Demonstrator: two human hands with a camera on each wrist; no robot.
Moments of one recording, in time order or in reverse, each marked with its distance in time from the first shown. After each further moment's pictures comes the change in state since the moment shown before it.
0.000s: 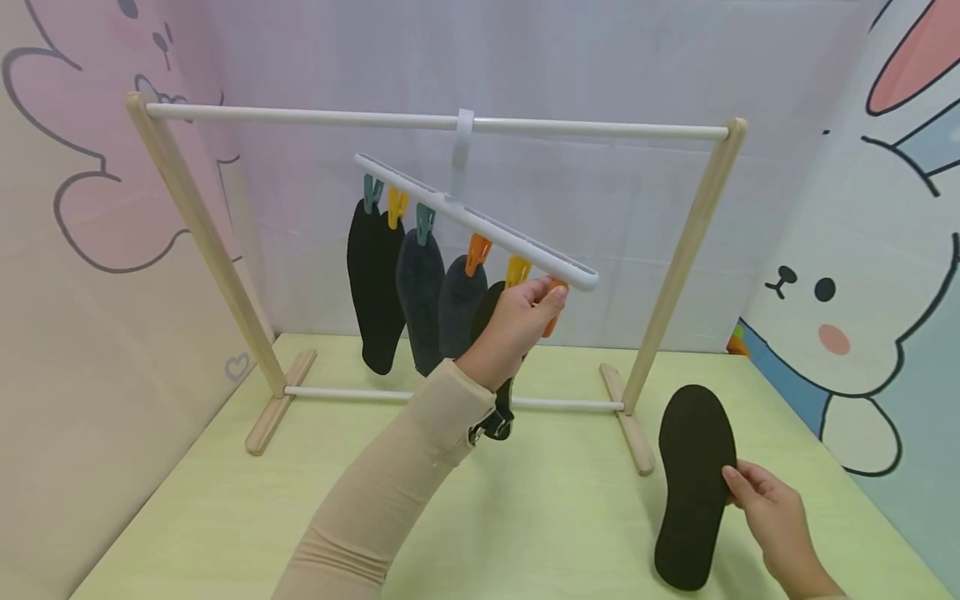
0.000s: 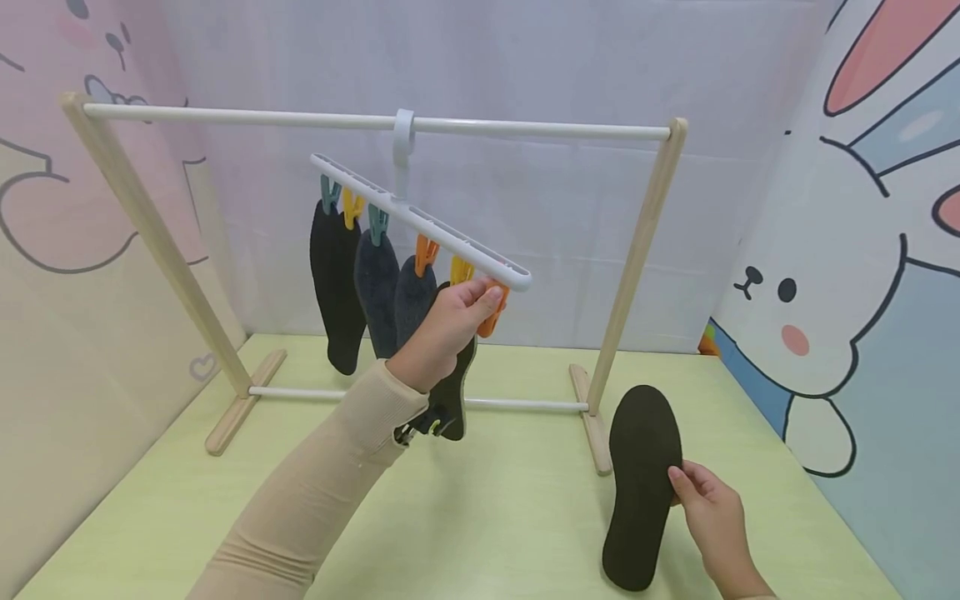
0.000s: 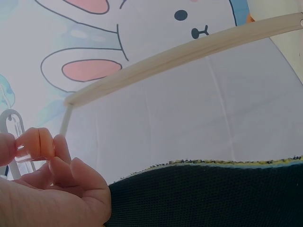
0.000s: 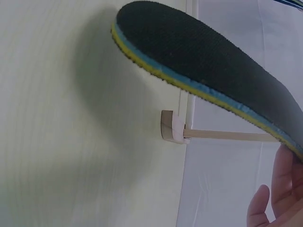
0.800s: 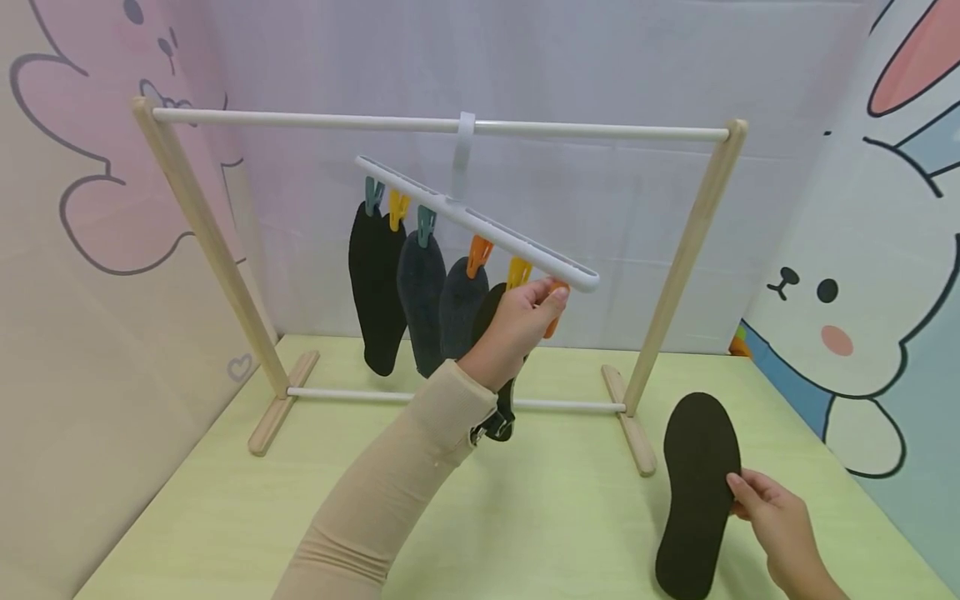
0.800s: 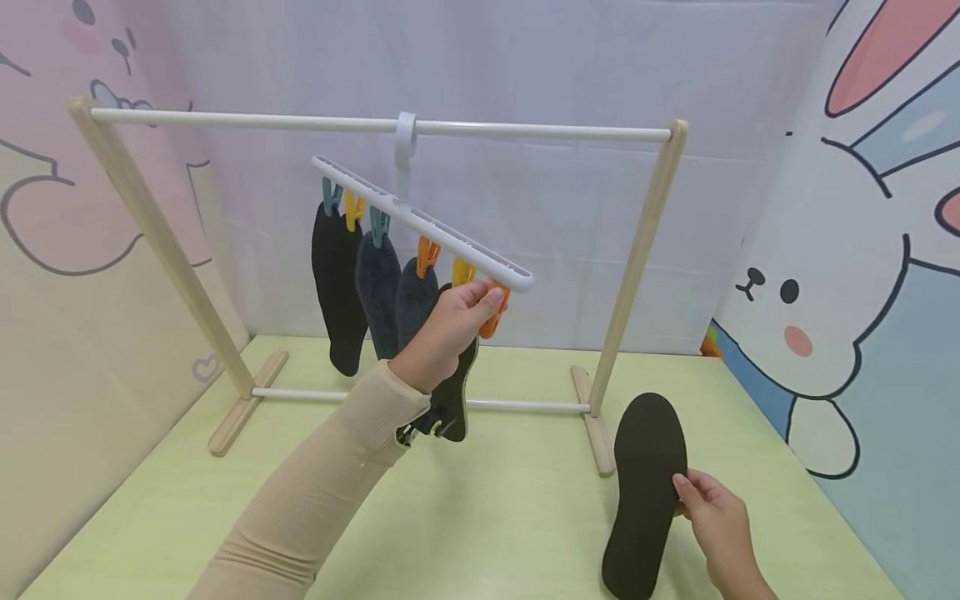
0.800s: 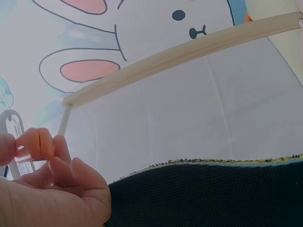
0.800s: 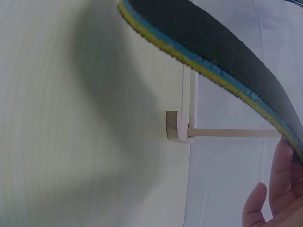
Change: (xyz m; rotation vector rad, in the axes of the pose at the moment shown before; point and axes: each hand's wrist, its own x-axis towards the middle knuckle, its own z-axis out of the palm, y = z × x) left_hand 0.001 0.000 0.000 -0.007 0.005 0.001; right_hand 0.004 0.007 -0.003 0.116 -0.023 0.181
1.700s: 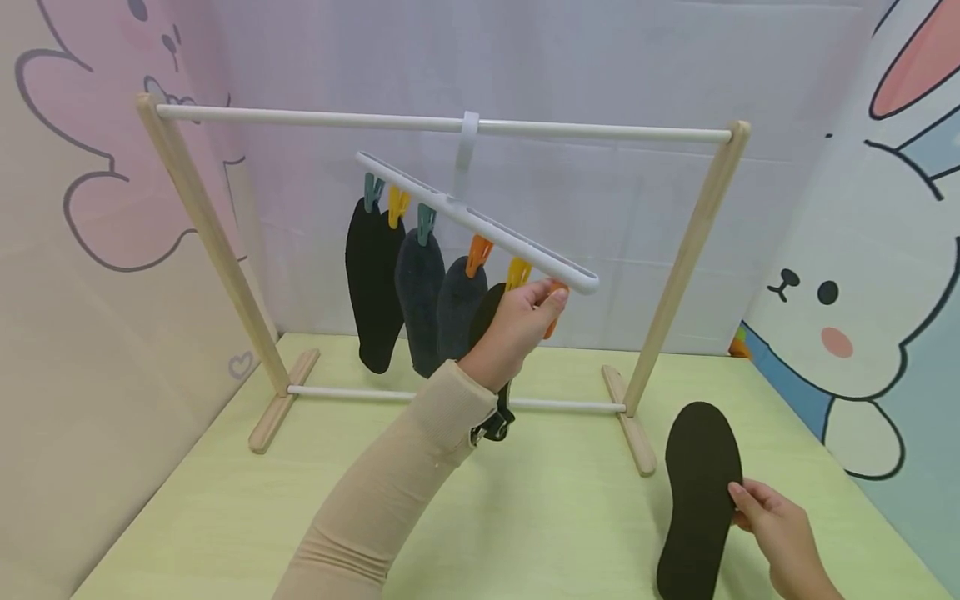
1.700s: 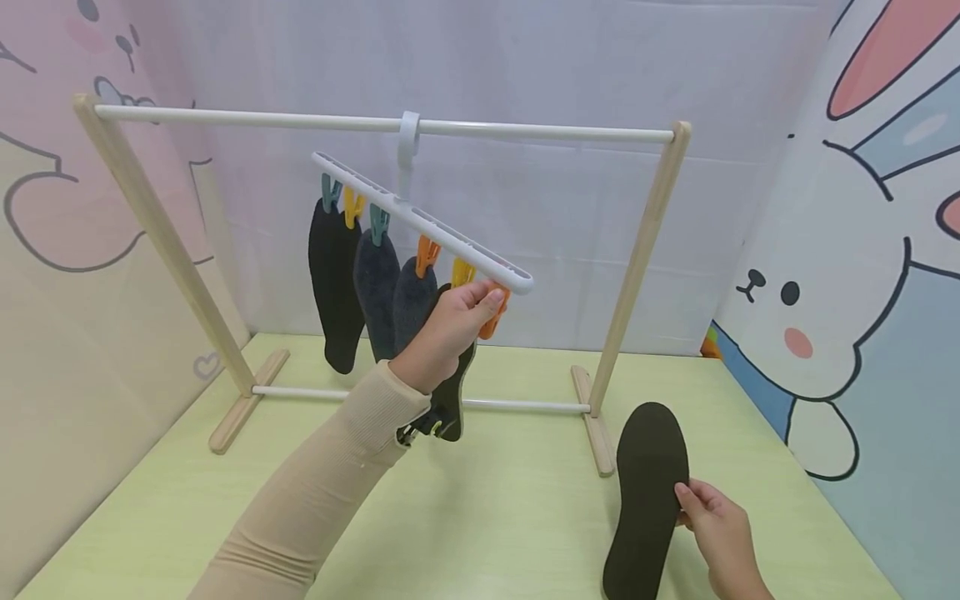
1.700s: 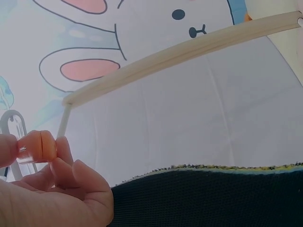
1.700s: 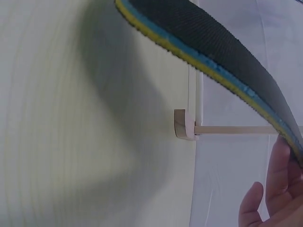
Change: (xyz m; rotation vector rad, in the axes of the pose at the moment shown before) left_hand -0.002 -0.001 -0.001 0.030 0.015 0.022; right_hand 0.044 0.066 -0.010 -0.002 -0.038 0.024
